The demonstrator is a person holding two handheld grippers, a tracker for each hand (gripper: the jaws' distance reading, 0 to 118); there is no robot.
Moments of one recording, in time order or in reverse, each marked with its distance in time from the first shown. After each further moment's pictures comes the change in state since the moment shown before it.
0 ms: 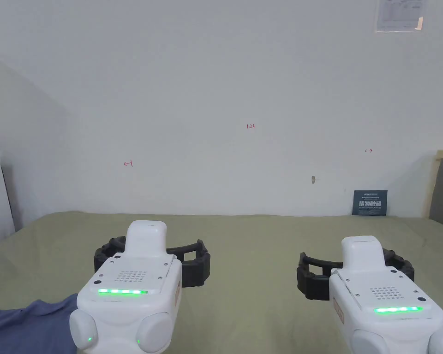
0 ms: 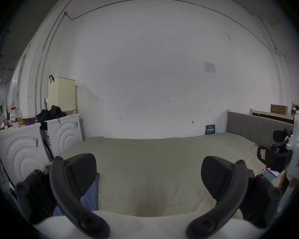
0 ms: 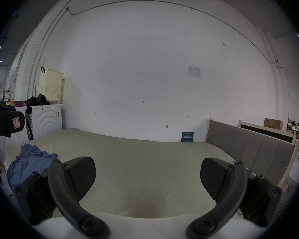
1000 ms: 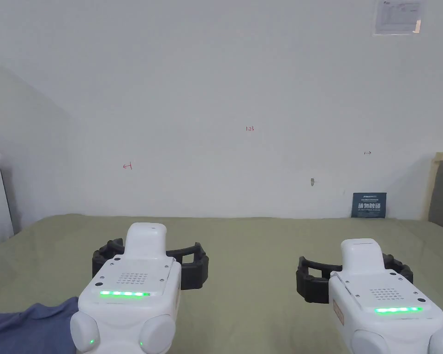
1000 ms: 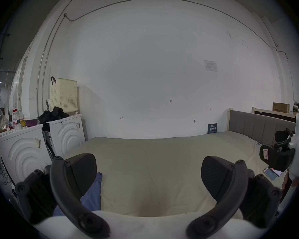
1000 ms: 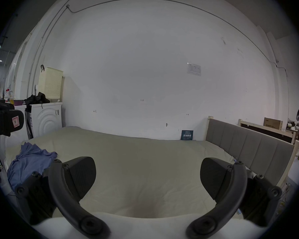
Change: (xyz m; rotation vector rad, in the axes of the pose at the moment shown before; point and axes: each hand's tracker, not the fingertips) left arm 0.002 0.002 0.001 -0.003 0.030 -0.021; right arm 0.002 -0.001 -0.001 -0.033 0.009 -0.023
